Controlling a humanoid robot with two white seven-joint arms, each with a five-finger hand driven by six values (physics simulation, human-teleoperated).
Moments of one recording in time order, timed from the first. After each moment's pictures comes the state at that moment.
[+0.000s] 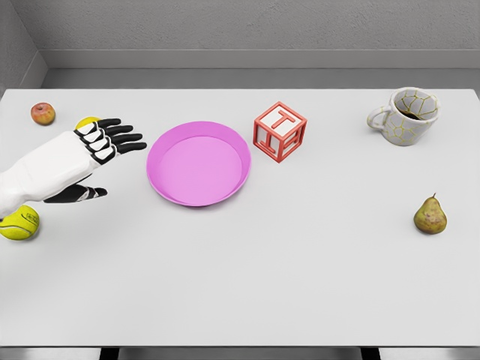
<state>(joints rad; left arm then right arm) -0.11 0.94 -0.24 -1.78 -0.48 -0.61 -0.02 0.01 0.00 -0.03 0.06 0.15 -0.27 -0.03</state>
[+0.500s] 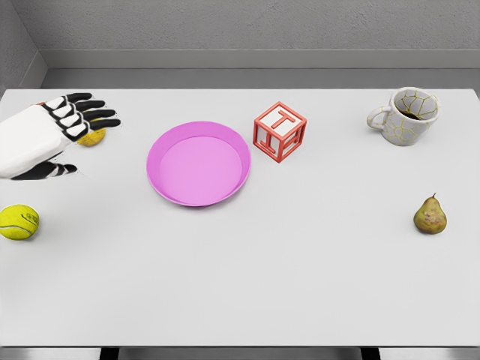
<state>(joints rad) -0.16 1.05 -0.19 -1.76 -0.49 -0.61 -0.02 0.02 0.00 -0.03 0.06 0.15 -0.27 -0.03</state>
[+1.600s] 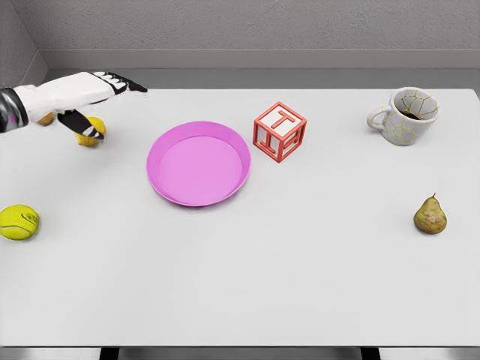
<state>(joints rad) -0.76 0.68 -0.49 -1.17 -0.39 -0.57 -0.57 0.02 0.00 -0.03 0.06 0.15 -0.27 -0.03</state>
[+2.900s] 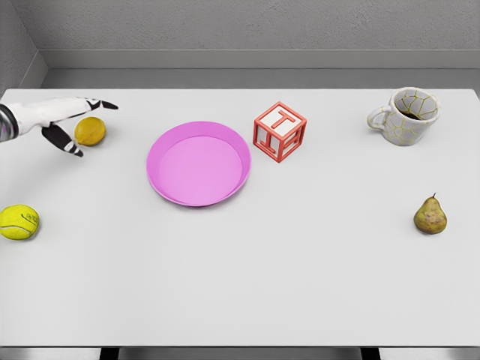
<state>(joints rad) -0.85 0.63 -0.55 -0.78 -0.41 -0.56 -0.57 0.02 0.00 -0.03 0.06 0.15 -0.27 -0.03</state>
